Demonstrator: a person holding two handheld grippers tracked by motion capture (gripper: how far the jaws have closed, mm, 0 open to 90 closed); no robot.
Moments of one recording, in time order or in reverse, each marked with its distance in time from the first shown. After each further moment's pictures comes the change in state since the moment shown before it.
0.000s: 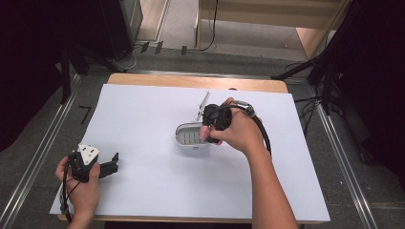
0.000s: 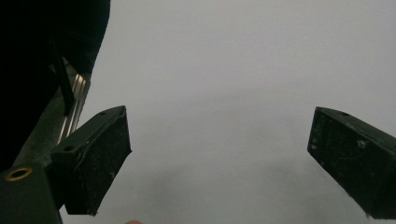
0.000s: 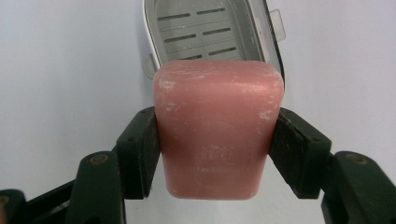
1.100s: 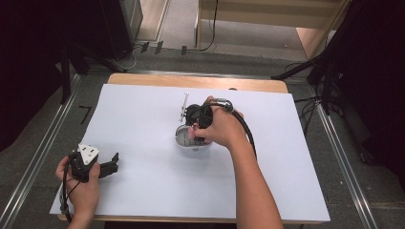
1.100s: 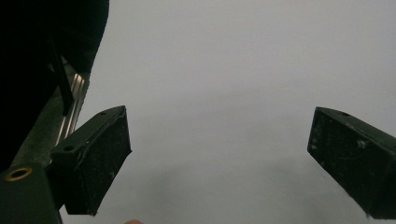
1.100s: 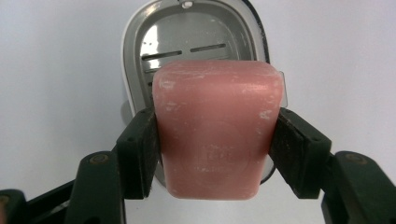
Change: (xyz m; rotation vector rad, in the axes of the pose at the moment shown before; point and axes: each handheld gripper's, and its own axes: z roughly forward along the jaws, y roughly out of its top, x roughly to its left) left arm 0.000 0.000 0.000 0.004 -0.004 -0.001; right arm -0.004 0.042 0.031 0.086 0.006 -0.079
